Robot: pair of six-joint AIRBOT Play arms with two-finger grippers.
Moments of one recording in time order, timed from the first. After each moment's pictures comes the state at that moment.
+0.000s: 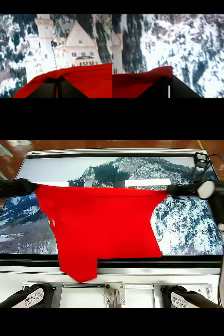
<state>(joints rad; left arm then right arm) 0.19 -1.15 1.29 0.93 -0.97 -1.16 -0.01 -1.30 1.28 -1.47 0.80 1.62</state>
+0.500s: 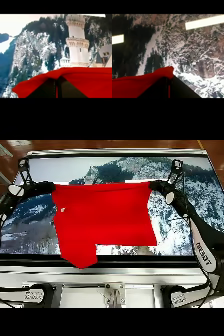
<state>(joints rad) 0.10 -1.53 1.29 0.96 -0.47 -1.09 0.08 -1.66 1.27 -1.32 0.09 1.52</state>
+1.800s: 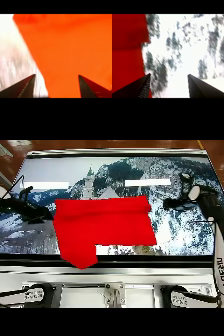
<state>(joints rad) 0.23 -1.41 1.24 1.23 -1.38 -1.37 -0.08 -1.42 1.26 -1.50 1.04 1.52</state>
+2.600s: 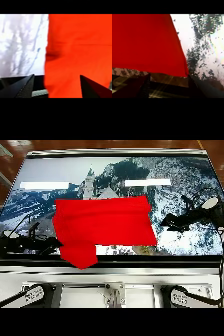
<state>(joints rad) 0.39 -1.24 0.55 0.92 -1.08 -1.14 -0.24 -1.38 1.08 -1.09 1.32 1.36</state>
